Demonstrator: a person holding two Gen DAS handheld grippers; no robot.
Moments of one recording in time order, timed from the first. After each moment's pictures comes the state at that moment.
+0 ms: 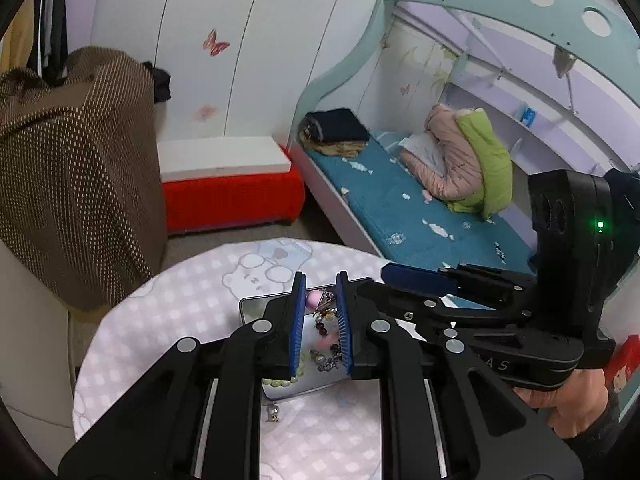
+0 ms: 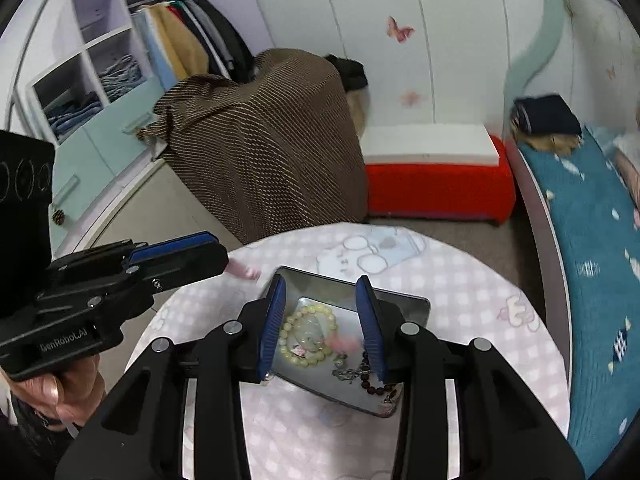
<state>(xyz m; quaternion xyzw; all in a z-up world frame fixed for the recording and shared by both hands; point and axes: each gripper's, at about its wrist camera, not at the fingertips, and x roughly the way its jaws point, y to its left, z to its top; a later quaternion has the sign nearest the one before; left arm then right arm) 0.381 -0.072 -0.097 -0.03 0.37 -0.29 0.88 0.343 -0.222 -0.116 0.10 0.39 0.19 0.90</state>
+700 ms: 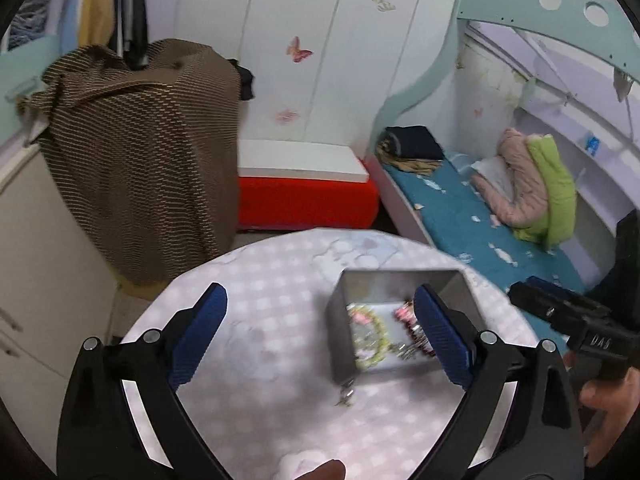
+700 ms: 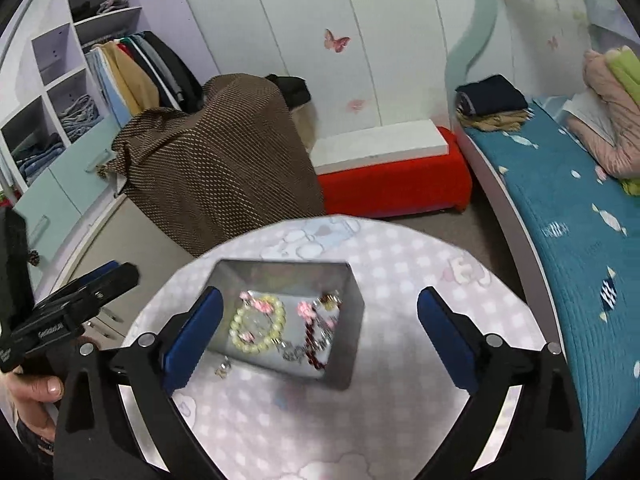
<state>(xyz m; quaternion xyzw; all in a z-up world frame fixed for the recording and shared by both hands) 0.356 -0.026 -0.127 -0.03 0.35 -0.15 0.92 0.303 -0.266 -0.134 0.14 0.37 0.10 0.91</state>
